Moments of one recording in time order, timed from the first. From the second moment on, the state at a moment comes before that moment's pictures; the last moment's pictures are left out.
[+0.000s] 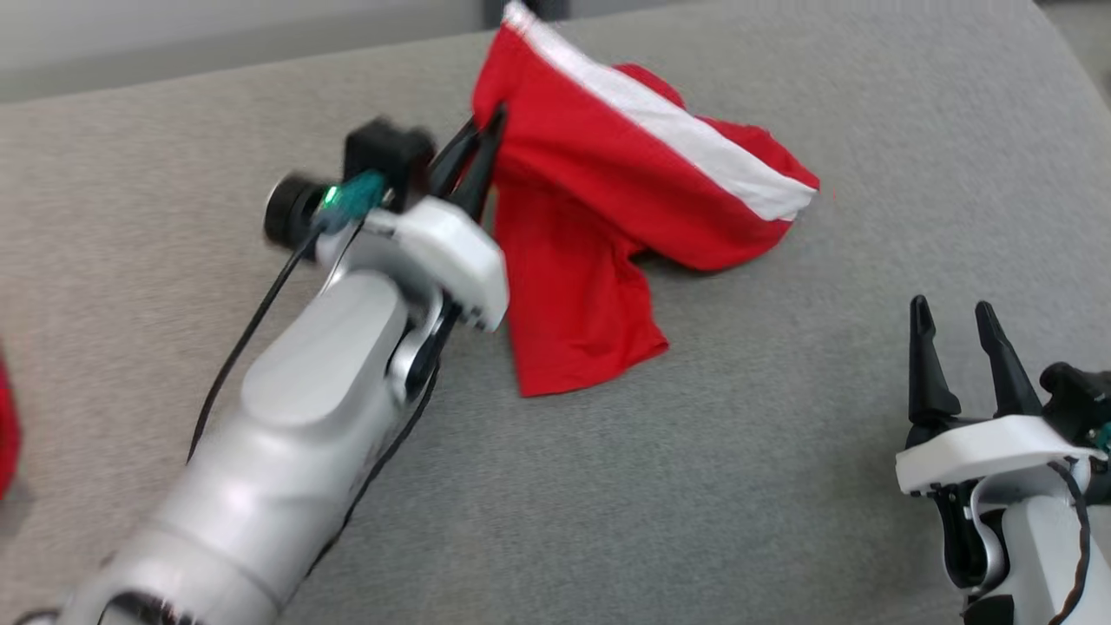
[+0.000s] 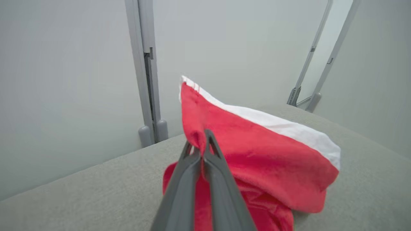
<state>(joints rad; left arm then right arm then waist) -1.00 0.08 -0.85 0.82 -0.72 0.05 -0.26 -0.34 -0.05 -0.07 0.45 0.27 0.13 -0.26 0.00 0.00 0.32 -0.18</state>
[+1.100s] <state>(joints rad) -0.08 0.07 -0.16 0.50 -0.32 0.07 -0.26 -0.15 -0.05 -0.02 0.49 0.24 0.13 -0.26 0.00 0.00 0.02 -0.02</state>
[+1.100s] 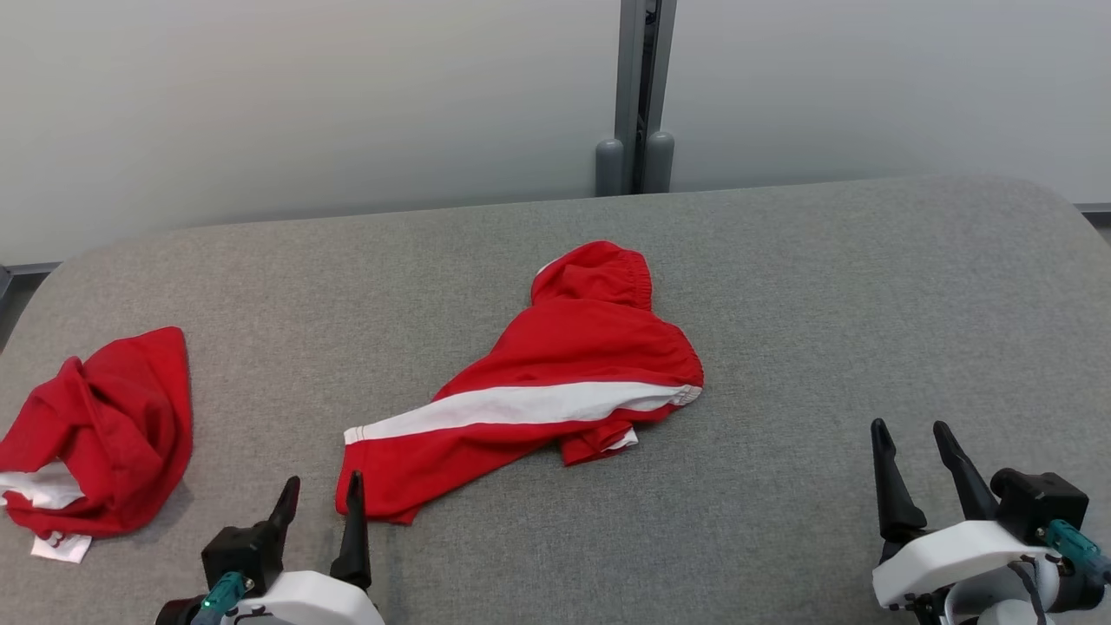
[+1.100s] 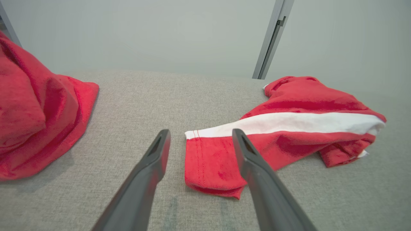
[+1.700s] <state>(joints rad) -0.06 0.05 -0.08 0.38 -0.24 0.05 -0.26 -0.15 -0.05 0.11 0.45 0.21 0.13 -0.26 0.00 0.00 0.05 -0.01</state>
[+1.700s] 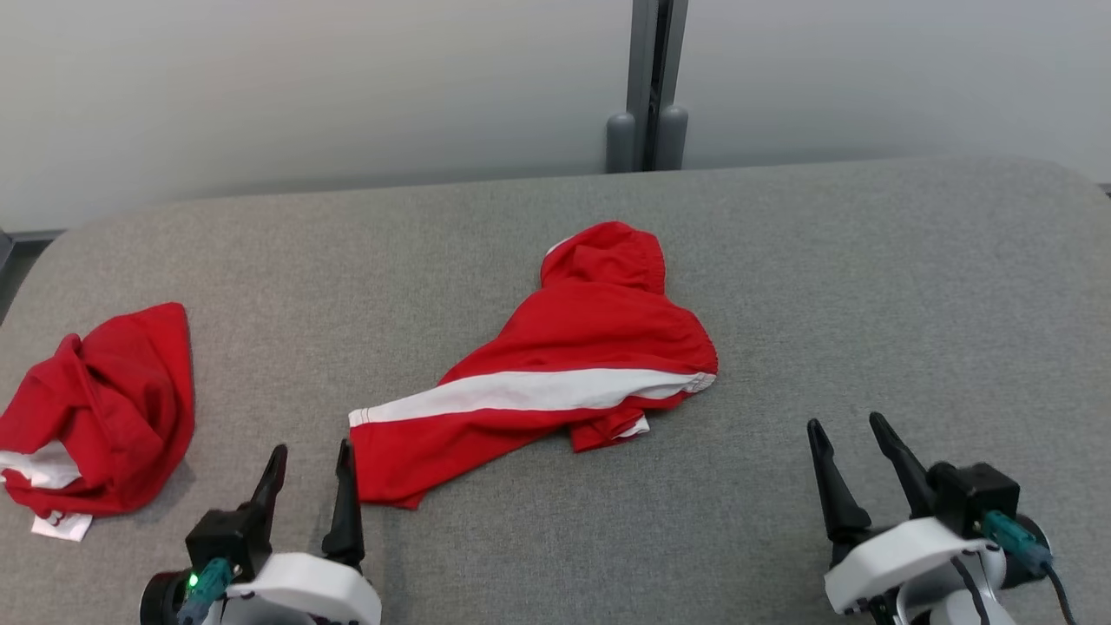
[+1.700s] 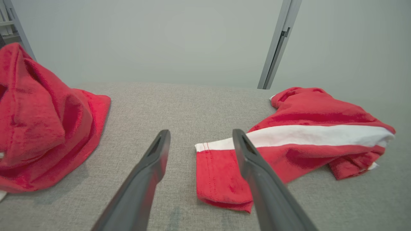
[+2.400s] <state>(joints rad) -0.24 0.05 -0.19 0.37 -0.29 0.05 -0.26 -0.41 -0.05 0.23 0.59 0.20 0.13 -0.26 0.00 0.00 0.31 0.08</state>
